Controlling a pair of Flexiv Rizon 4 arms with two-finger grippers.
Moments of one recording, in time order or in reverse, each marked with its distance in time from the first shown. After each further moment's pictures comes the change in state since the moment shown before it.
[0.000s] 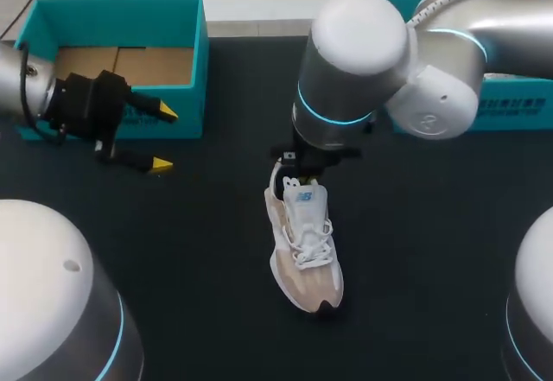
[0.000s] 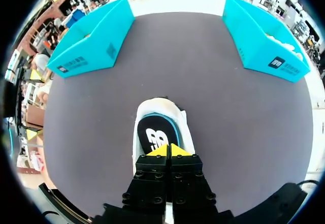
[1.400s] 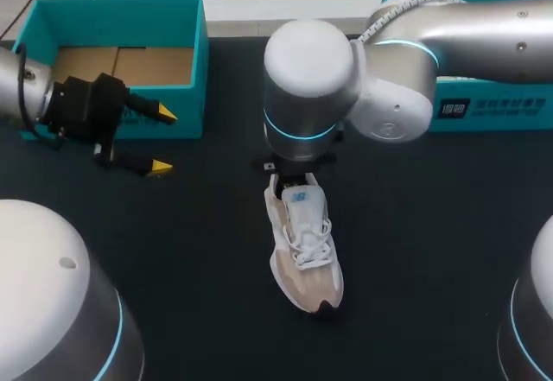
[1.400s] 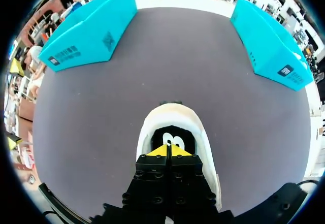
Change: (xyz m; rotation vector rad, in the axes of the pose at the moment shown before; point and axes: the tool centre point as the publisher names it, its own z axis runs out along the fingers) left arm 0.003 -0.001 -0.001 -0.001 -0.009 0.001; right arm 0.018 0.012 0.040 -0.032 -0.059 -0.048
